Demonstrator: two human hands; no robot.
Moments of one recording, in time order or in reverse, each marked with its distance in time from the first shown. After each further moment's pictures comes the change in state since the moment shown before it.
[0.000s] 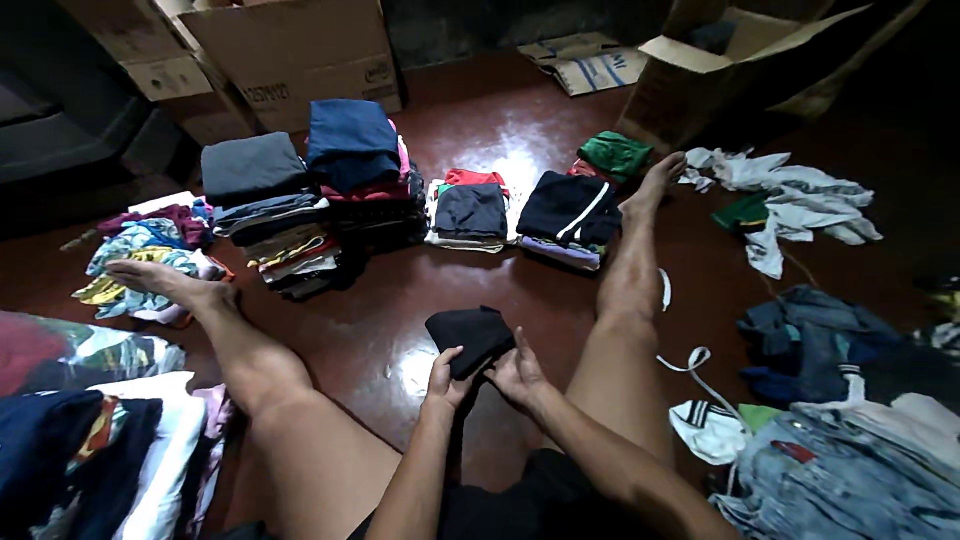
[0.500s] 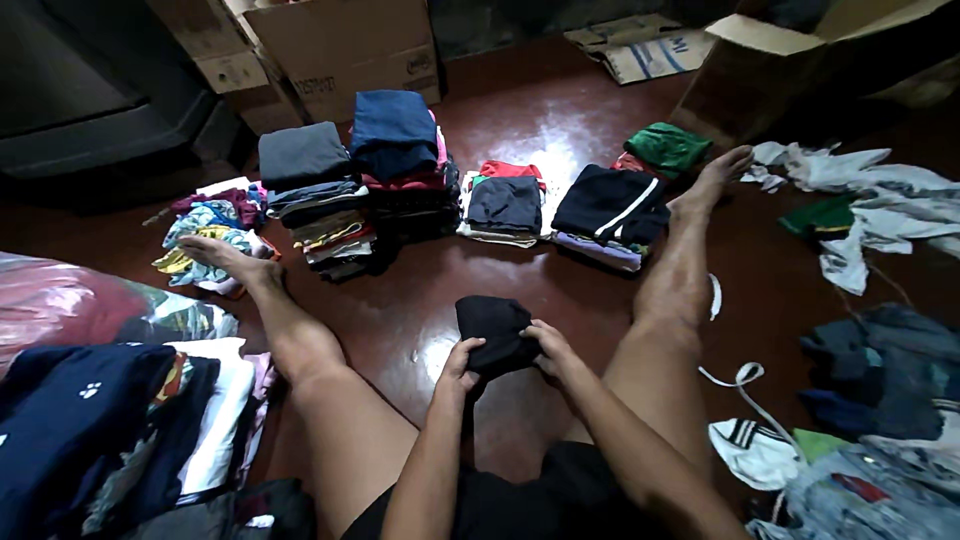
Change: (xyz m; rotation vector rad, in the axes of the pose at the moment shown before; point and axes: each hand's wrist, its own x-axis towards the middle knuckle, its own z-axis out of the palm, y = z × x) left_hand 0.010 0.017 -0.016 0.255 0.019 0.024; right_hand 0.030 -0.033 0.001 -0.676 0.184 -0.074
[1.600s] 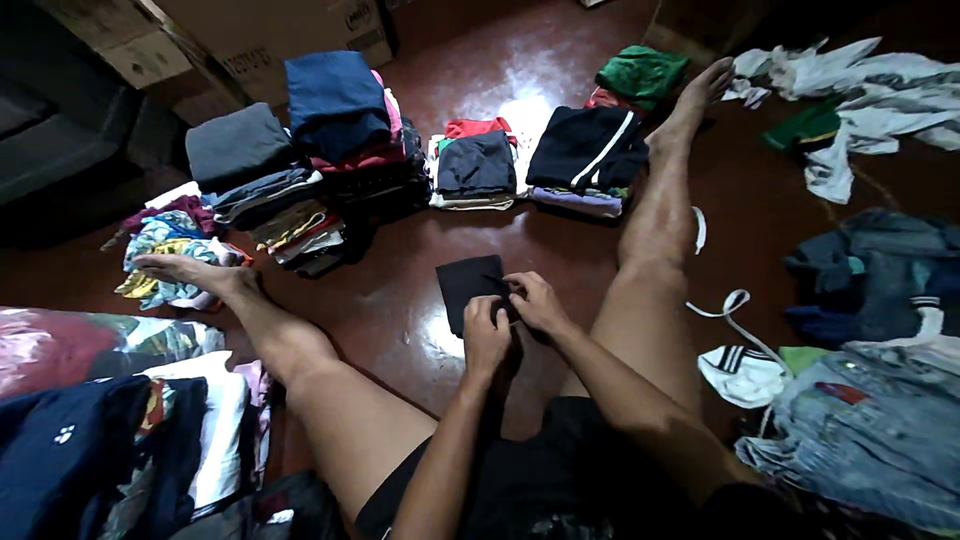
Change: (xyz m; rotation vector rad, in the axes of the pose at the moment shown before) left_hand -0.026 -0.029 0.052 1.525 0.096 0.777; right_hand -0.013 -0.017 -0.010 -0.851 0.051 -0.547
